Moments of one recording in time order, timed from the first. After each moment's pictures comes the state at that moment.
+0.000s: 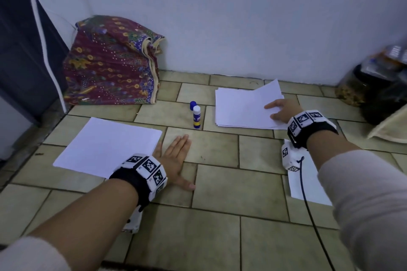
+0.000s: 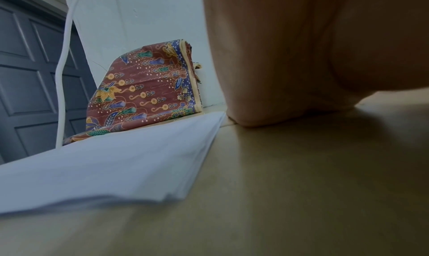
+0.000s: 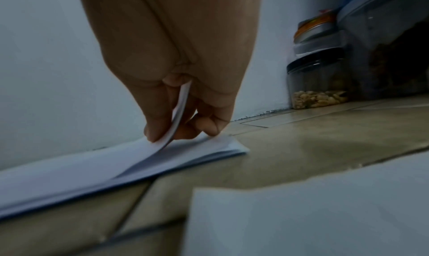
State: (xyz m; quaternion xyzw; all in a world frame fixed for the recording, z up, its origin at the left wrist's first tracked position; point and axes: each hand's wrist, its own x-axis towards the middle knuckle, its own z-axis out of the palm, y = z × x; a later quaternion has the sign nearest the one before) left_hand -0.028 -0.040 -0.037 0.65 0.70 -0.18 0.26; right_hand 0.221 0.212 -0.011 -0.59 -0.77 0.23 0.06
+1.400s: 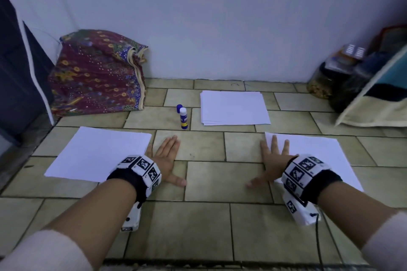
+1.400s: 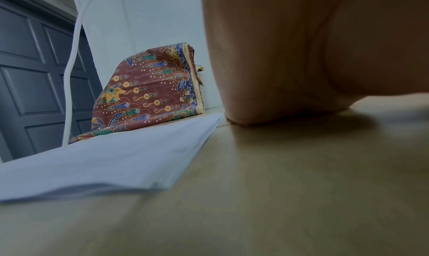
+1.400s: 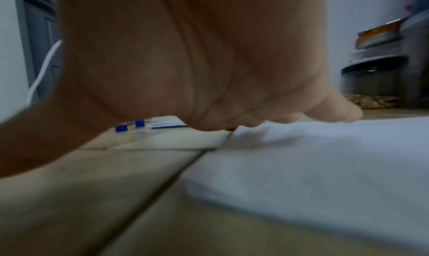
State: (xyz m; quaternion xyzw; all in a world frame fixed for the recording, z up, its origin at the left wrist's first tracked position) left_hand -0.031 -0.038 -0.047 0.65 0.70 -0.18 0.23; right_hand 0.258 0.045 -0.007 -0.60 -0.73 0.18 -0.28
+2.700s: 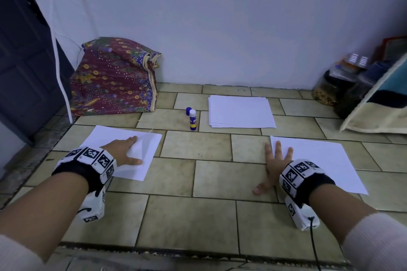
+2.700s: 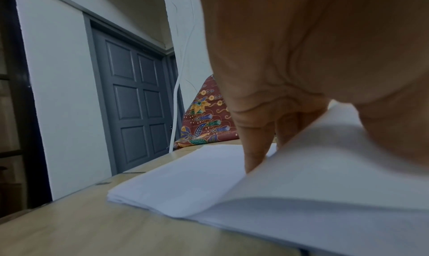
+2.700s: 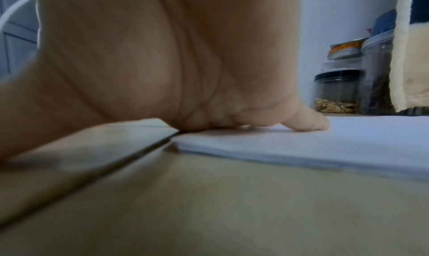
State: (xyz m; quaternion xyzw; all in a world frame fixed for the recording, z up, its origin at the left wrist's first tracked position) left_hand -0.134 -0.080 -0.004 0.51 0.82 -0.09 0.25; right_hand 0.255 0.045 -0.027 -0.61 -0.72 0.17 -0.29
